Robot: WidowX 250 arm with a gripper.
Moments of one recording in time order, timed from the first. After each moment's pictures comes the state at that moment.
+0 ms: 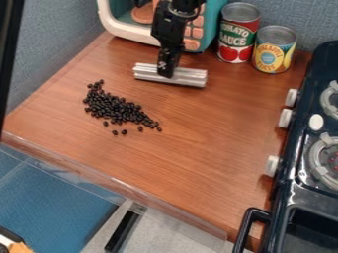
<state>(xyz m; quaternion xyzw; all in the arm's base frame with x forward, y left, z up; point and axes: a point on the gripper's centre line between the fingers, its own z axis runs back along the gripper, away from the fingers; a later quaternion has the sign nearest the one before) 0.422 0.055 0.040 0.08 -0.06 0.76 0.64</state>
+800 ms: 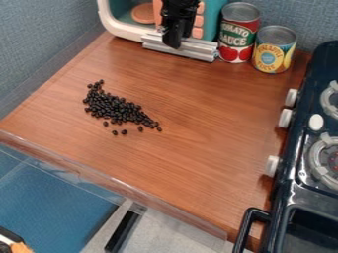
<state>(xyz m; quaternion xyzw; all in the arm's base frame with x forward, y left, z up) 0.411 0.041 0.101 0.07 -0.09 0.66 0.75</state>
